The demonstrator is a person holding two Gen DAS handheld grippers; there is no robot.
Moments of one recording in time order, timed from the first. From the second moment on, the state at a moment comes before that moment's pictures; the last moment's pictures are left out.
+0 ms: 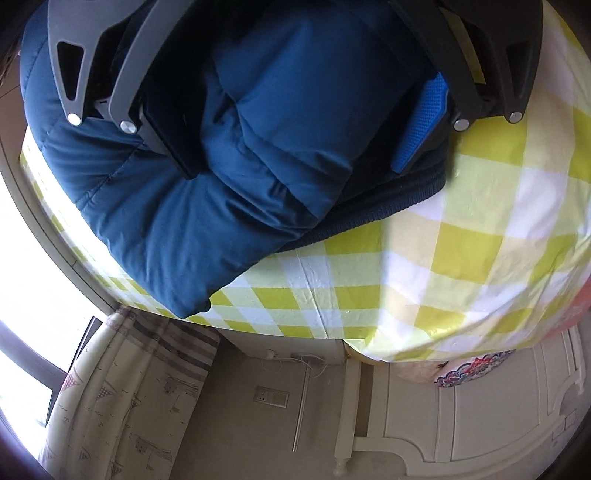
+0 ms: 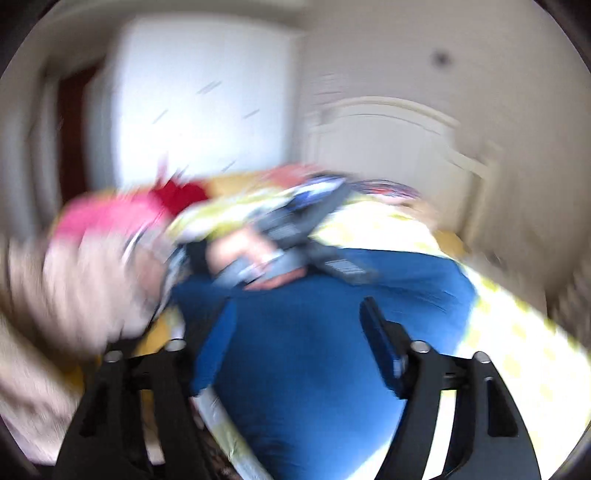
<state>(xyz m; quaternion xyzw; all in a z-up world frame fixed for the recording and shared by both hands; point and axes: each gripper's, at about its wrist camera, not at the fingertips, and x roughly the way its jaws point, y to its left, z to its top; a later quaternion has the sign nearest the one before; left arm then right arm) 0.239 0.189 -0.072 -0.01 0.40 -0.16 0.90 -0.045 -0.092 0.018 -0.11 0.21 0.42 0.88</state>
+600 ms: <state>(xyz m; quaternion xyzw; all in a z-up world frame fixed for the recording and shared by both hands) 0.223 0.192 -0.064 0.00 0.37 -0.13 0.92 -0.057 -0.044 -0.025 -0.24 0.24 0.45 0.82</state>
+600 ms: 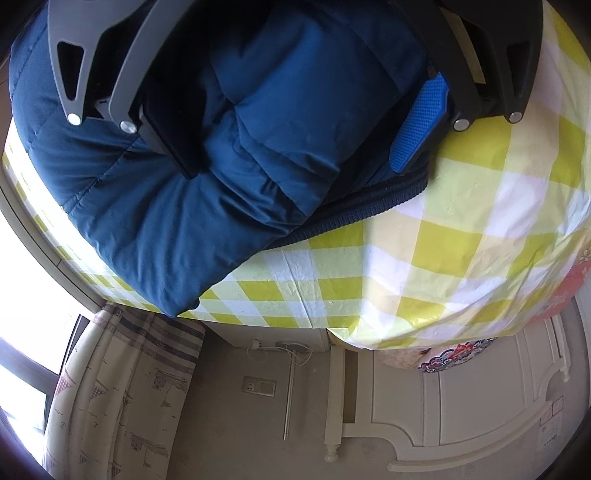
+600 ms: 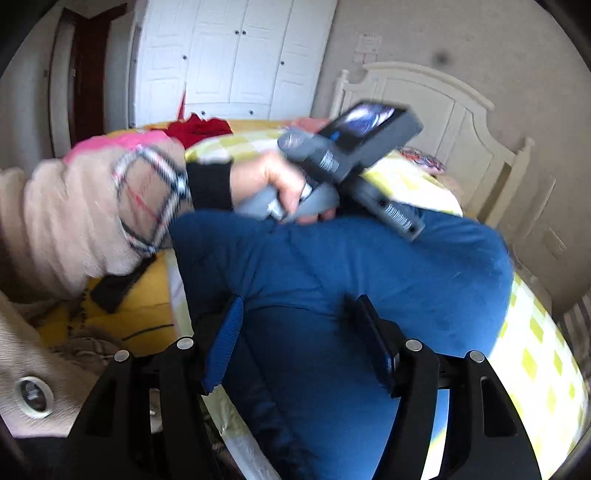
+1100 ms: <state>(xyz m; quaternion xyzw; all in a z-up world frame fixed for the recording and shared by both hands) 0.216 0.203 -0.063 -0.01 0.35 -0.09 0.93 0.194 -0.057 -0.002 -0.12 0.29 0.31 0.90</state>
